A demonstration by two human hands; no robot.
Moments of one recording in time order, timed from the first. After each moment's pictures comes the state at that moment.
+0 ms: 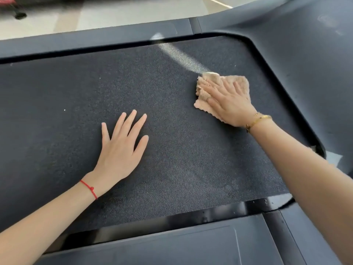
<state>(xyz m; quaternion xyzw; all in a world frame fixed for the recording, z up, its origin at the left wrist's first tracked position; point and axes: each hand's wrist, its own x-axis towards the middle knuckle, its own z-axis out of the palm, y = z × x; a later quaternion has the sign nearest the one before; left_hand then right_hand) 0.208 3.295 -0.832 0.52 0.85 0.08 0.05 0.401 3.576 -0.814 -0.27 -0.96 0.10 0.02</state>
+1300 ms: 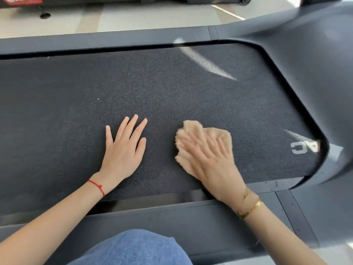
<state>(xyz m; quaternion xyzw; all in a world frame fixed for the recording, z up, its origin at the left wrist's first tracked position) 0.192 3.219 -0.834 0.50 0.86 0.10 0.02 0.425 3.350 -0.812 -0.25 -0.96 0.09 0.01</state>
